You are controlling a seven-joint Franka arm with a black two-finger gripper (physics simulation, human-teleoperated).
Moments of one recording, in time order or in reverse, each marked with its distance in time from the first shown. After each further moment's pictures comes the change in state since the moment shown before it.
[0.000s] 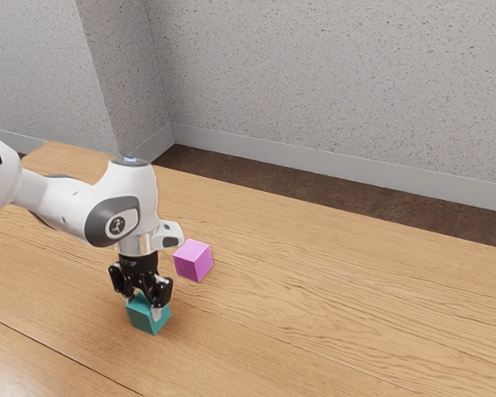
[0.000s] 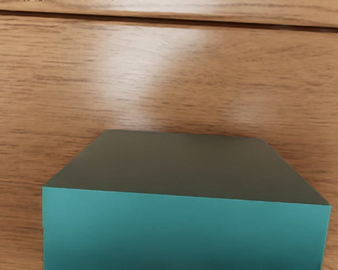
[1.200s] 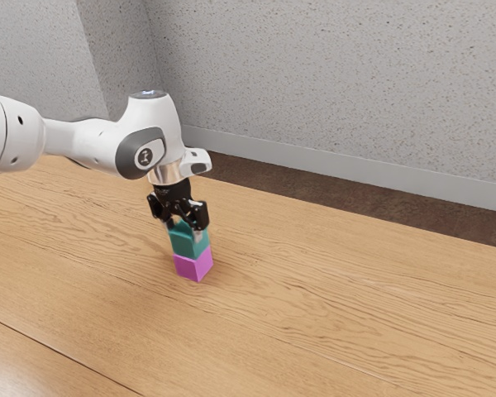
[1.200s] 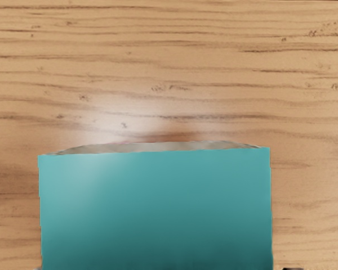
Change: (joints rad) arm -0.019 0.232 -0.006 0.482 0.053 -0.076 0.048
